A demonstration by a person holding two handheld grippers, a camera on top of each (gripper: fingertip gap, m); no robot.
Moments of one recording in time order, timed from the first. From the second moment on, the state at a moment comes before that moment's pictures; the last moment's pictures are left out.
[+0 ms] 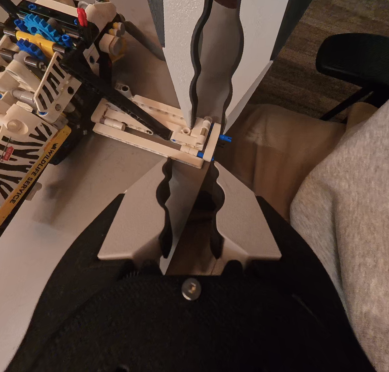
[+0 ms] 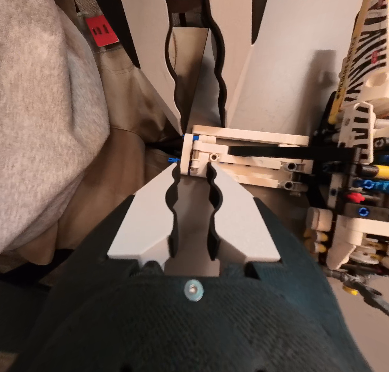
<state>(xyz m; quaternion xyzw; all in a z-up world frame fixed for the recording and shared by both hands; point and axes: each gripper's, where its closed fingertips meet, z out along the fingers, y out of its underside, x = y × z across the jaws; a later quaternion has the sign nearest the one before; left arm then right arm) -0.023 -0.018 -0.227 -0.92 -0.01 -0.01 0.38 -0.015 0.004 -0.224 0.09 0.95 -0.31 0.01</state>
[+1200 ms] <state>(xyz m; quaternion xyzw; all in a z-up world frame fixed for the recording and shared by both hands) -0.027 -0.021 -0.224 -0.92 -0.02 -0.02 0.39 -0.022 0.006 -0.218 0.11 0.94 -0.31 -0.10</state>
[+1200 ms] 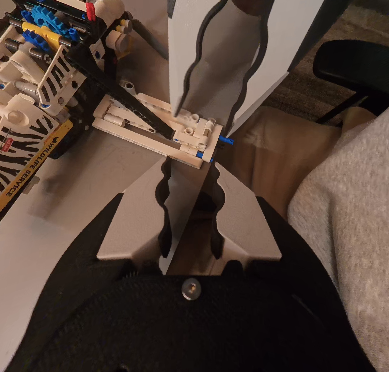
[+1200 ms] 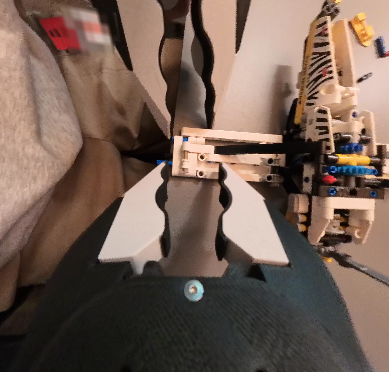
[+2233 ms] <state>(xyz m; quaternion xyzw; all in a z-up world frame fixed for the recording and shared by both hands) -0.021 -0.020 -0.224 -0.92 -0.01 -0.02 0.40 -0.025 -0.004 -0.217 0.22 0.89 -0.37 -0.17</state>
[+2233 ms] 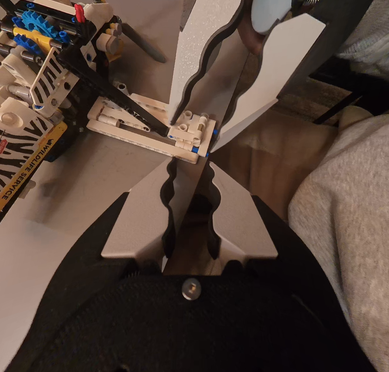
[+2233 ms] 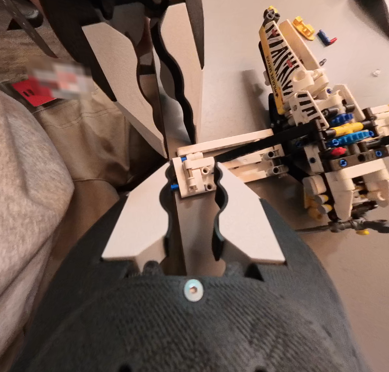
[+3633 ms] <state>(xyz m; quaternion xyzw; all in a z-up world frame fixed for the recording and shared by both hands) -0.011 -0.015 -0.225 -0.91 -0.01 -0.05 0.42 -0.035 0.013 -0.221 0.19 0.92 -0.31 -0.16</state>
